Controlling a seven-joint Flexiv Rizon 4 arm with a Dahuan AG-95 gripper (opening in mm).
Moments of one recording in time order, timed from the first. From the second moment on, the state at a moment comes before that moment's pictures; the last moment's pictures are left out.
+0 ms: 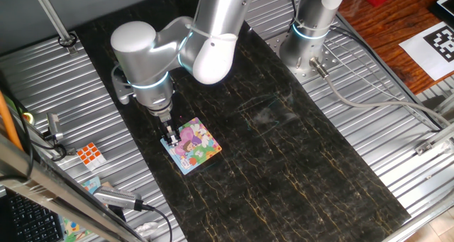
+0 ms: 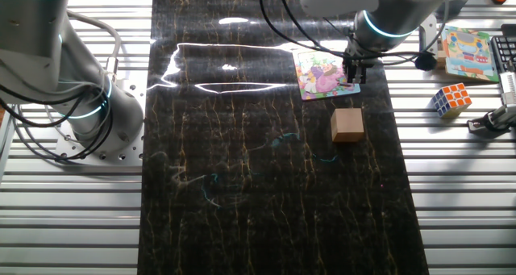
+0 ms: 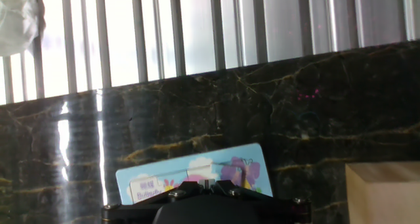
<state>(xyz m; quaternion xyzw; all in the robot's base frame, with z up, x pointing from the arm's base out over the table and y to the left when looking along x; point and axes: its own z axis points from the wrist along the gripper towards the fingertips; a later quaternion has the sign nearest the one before) 0.576 0.130 0.024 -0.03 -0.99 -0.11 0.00</state>
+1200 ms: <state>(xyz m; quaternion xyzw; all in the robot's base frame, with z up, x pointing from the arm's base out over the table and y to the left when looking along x) 0.573 0.136 0.019 -0.03 -0.99 -0.11 0.00</state>
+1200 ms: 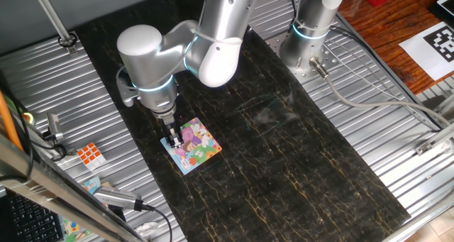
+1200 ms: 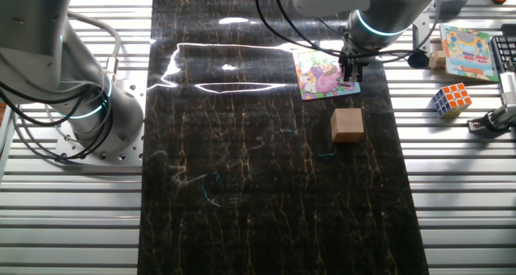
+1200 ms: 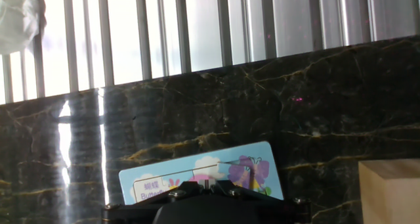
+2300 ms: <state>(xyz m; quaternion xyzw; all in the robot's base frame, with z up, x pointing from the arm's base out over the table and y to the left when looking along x) 0.570 0.135 0.014 -0.01 -0.99 -0.11 -0.01</state>
